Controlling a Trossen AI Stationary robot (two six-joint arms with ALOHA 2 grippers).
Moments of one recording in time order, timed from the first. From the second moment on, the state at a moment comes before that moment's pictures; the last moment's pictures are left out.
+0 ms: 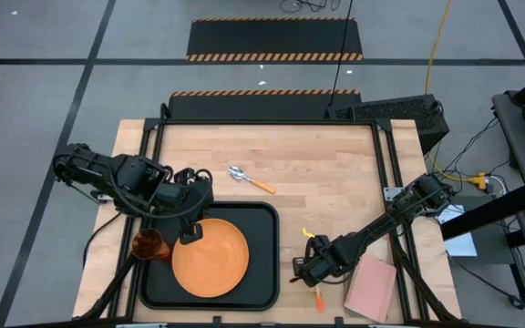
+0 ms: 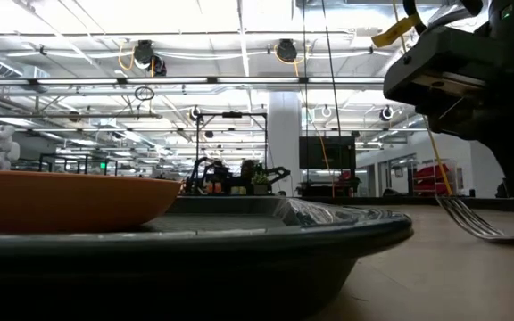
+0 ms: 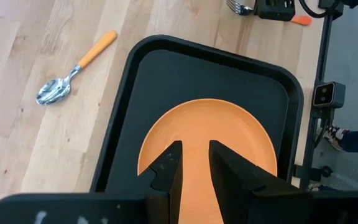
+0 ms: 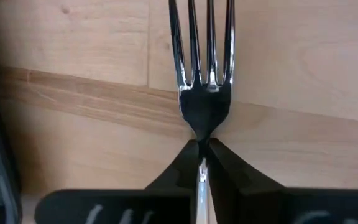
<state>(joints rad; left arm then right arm) -0.36 1.45 1.75 -1.40 -0.16 -0.58 0.57 1.83 1.08 -0.56 -0.03 2.06</state>
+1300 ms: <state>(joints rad) -0.36 1.35 1.75 -1.47 -0.21 -0.63 0.31 1.77 1.22 -0.27 0.14 1.79</state>
